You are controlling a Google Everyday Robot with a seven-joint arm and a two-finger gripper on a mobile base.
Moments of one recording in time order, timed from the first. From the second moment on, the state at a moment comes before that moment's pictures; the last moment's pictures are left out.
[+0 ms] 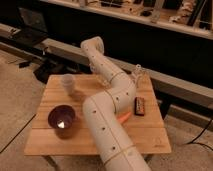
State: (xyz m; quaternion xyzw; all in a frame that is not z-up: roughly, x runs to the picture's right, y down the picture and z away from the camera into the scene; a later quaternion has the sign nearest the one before) arm -0.019 -0.051 0.973 -0.31 0.23 0.39 0.84
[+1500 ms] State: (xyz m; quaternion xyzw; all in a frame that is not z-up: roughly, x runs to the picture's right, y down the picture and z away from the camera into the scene) arm -0.022 -0.090 0.964 -0.25 0.23 0.35 0.87
